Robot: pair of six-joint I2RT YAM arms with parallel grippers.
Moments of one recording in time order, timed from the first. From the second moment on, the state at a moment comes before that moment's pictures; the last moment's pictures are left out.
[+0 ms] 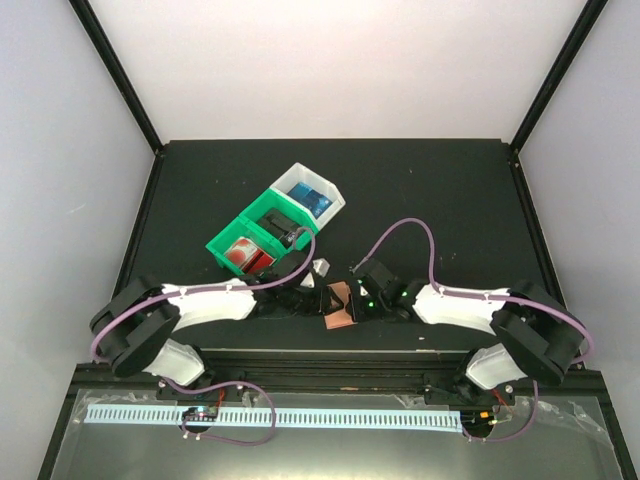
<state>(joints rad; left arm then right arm) -0.85 1.48 0.61 0.03 0.42 -0.88 0.90 1.43 0.60 -0.18 -0.13 0.69</state>
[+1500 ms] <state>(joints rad) -0.85 1.46 0.62 -0.24 0.18 -0.80 0.98 1.51 0.65 -0.21 0.00 0.41</state>
